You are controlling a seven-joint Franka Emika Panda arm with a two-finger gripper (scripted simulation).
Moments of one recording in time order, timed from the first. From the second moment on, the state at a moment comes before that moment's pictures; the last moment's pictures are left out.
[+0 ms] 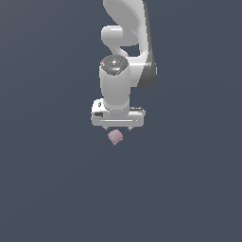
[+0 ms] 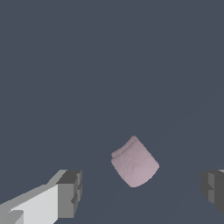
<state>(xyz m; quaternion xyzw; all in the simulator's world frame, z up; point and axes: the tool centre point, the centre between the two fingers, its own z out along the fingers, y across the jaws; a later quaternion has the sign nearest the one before) -0.001 -0.012 0.171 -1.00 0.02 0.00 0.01</state>
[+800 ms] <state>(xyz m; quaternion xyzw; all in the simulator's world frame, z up) -0.001 -0.034 0.176 -1.00 0.03 0.00 0.01</state>
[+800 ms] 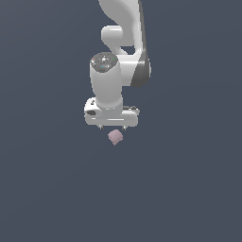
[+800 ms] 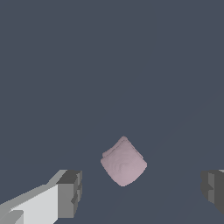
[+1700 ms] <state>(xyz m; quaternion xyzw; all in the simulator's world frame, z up) -0.018 -0.035 0.137 -0.99 -0.12 0.00 0.00</state>
